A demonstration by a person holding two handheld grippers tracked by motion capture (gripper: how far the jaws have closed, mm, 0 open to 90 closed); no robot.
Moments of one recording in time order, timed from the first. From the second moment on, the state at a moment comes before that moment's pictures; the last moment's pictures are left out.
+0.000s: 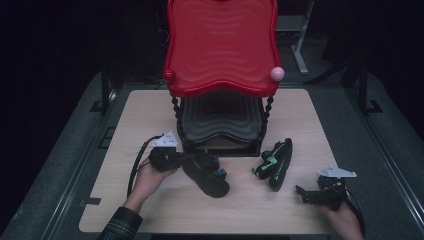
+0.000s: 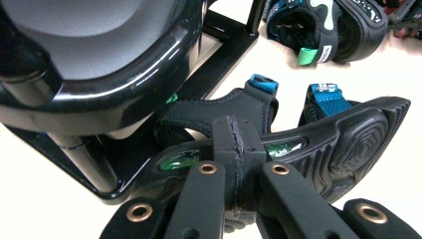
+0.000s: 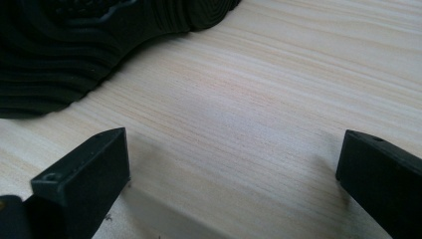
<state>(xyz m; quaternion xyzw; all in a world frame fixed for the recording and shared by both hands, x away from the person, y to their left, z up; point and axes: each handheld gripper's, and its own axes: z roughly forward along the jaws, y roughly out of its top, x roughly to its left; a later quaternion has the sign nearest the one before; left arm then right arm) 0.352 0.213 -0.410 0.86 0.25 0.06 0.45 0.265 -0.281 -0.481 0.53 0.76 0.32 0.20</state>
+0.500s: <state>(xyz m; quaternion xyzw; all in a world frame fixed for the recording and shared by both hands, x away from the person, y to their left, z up) 0.339 0.230 -0.409 0.86 0.25 0.06 0.45 0.265 -0.281 -0.481 0.53 0.76 0.32 0.20</state>
